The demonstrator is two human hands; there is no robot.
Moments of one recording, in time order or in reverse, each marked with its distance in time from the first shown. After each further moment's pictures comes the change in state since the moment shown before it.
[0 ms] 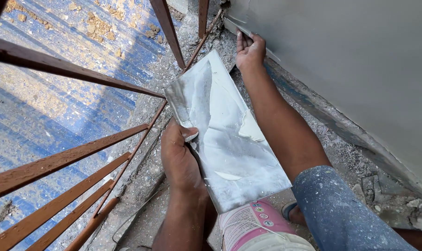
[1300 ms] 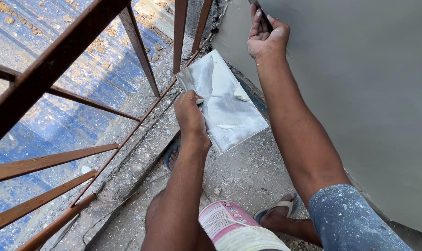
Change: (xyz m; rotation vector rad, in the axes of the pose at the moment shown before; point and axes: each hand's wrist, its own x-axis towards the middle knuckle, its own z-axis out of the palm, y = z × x) left_hand 0.029 -0.023 0.002 0.172 0.044 0.007; right_hand -0.197 -0.121 0.151 0.050 -0.276 0.084
